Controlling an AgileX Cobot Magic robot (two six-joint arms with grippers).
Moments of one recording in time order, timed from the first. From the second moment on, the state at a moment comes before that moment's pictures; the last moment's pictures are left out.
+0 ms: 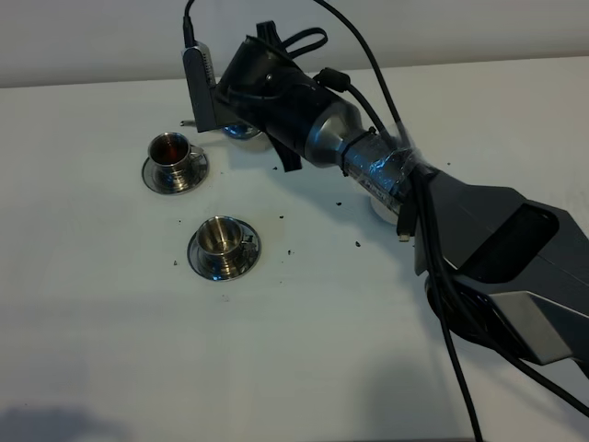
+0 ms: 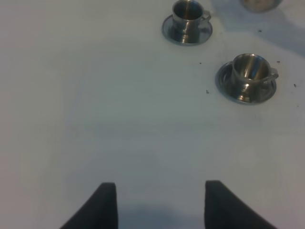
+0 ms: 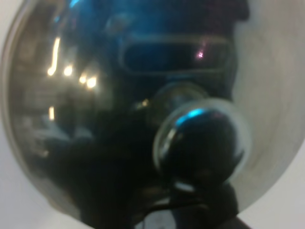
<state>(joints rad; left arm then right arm) -0.06 0.00 -0.51 0.01 1.06 -0.06 0.78 2.62 -2.56 -0.57 1.09 -0.74</state>
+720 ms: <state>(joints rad) -0.06 0.00 -0.51 0.01 1.06 -0.06 0.72 2.62 -2.59 -0.14 1.22 -0.56</state>
